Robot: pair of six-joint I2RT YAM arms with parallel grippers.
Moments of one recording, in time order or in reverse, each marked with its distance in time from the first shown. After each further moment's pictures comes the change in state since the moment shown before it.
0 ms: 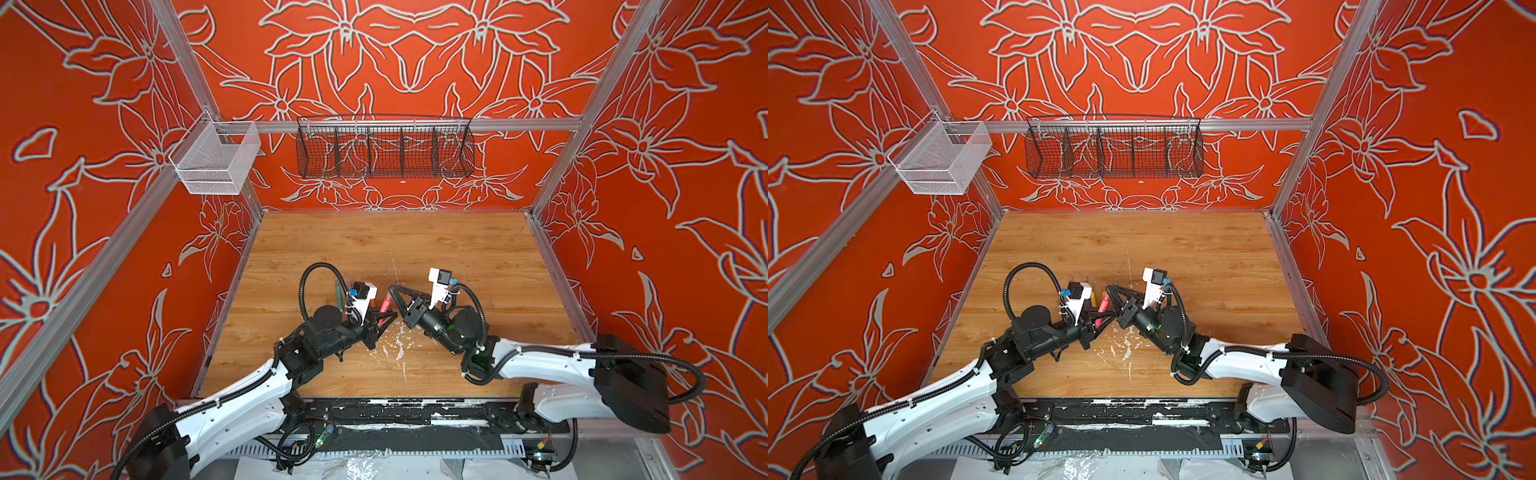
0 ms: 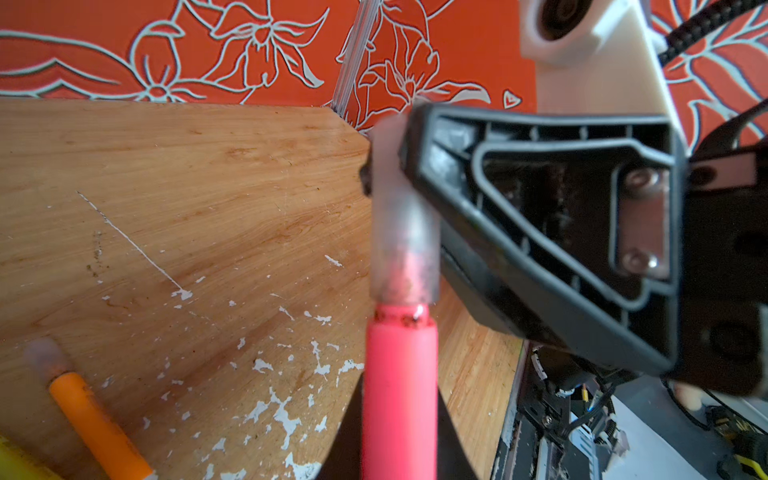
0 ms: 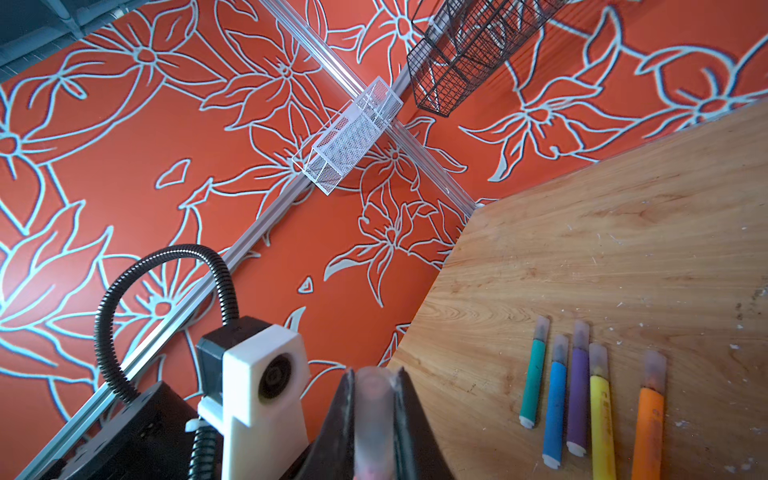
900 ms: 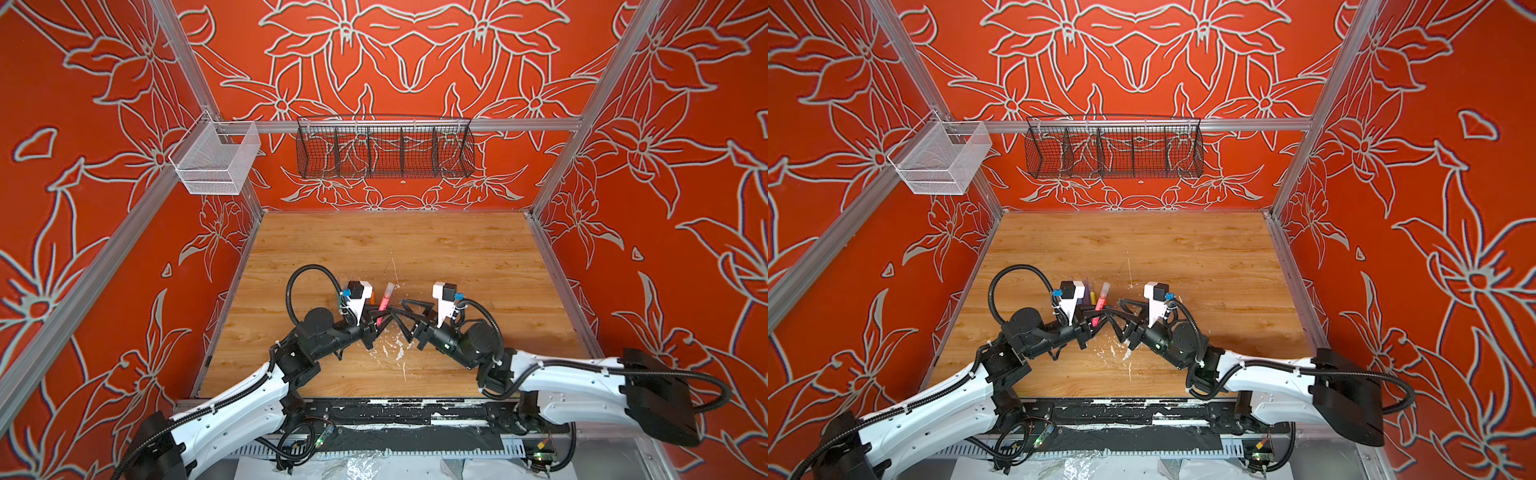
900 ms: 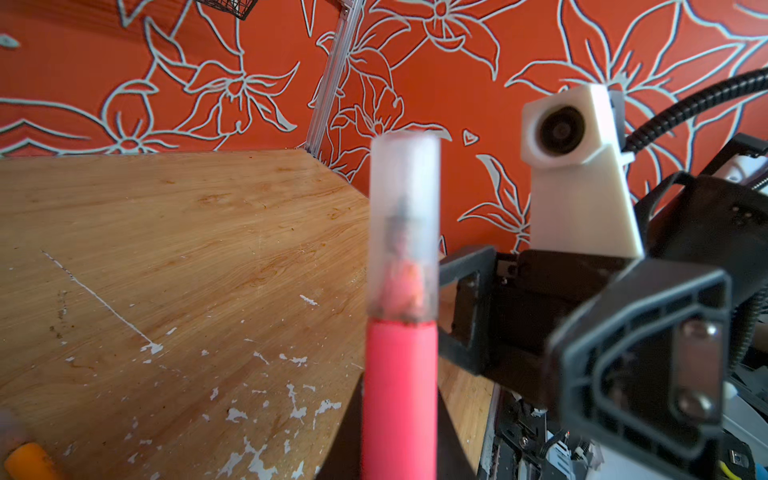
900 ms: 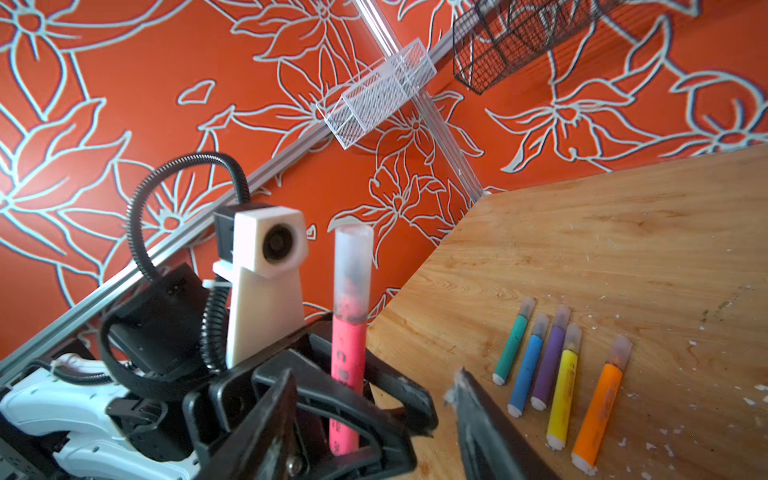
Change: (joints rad) left arm 0.010 -0.042 -0.019 0.103 0.064 -0.003; right arm 0.059 -0.228 -0.098 -0.146 -0.025 -0.183
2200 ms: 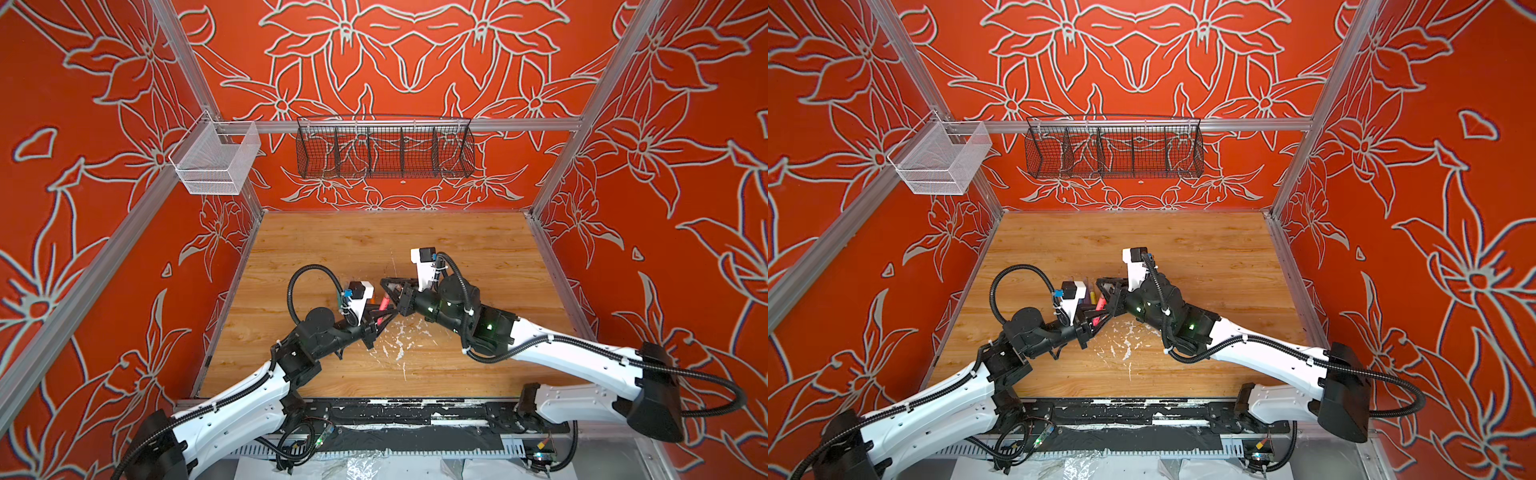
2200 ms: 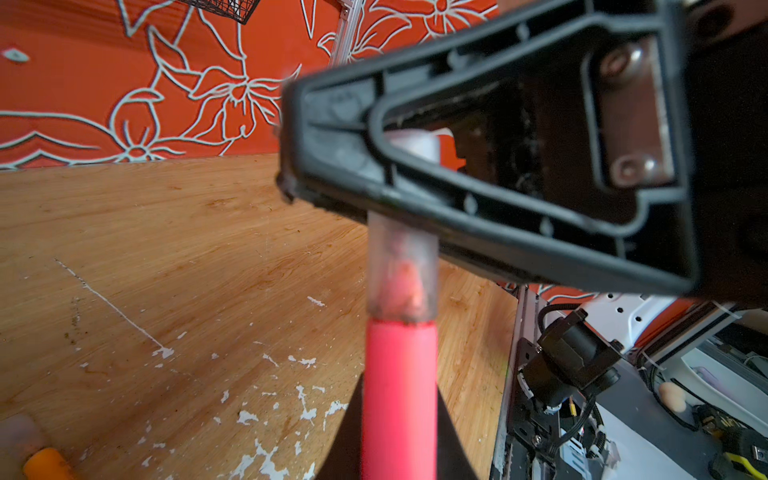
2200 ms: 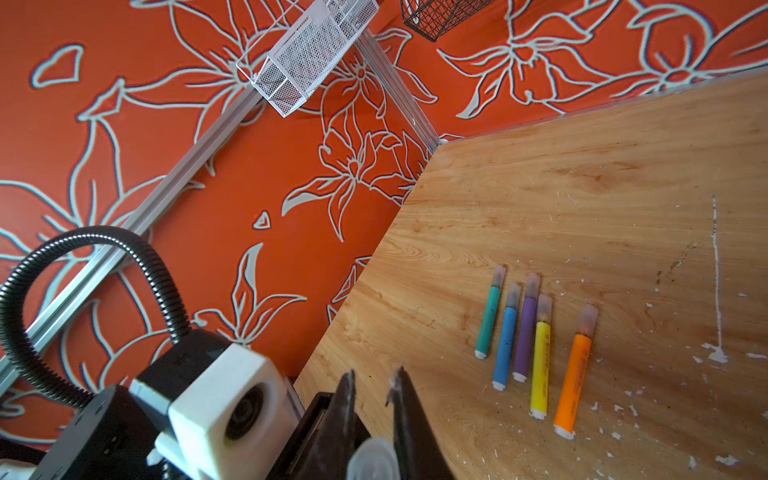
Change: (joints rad) left arm 0.000 0.014 0.000 0.002 -0.010 0.033; right arm -0.089 0.149 0.507 -0.671 -0.077 0.126
